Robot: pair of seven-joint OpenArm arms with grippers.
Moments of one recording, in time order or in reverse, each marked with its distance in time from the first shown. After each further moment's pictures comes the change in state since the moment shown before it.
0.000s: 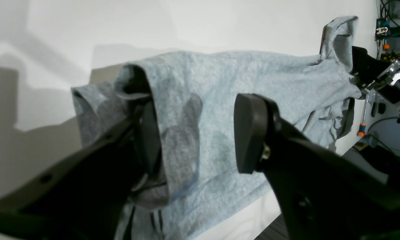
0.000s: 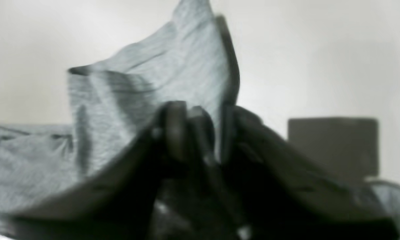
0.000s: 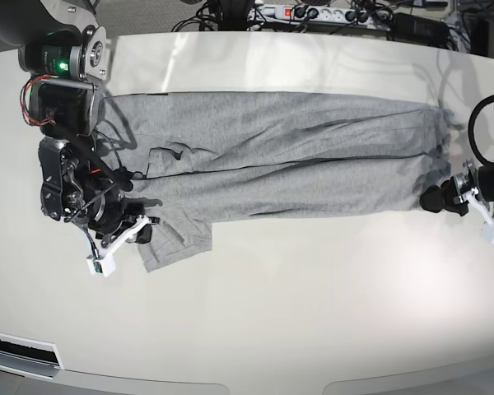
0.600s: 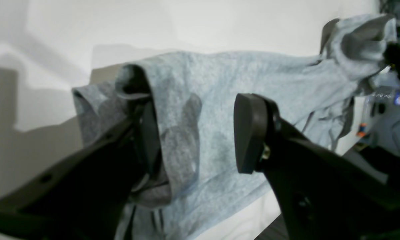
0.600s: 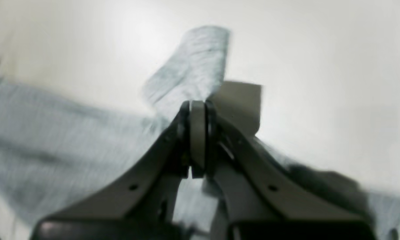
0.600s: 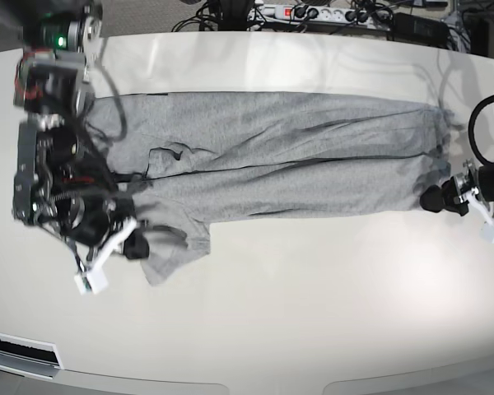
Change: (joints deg) left arm 0.0 -0.1 0.0 0.0 0.1 0.0 0.0; right arm -9.9 1.5 -0.1 27.6 13.8 9.4 -18.0
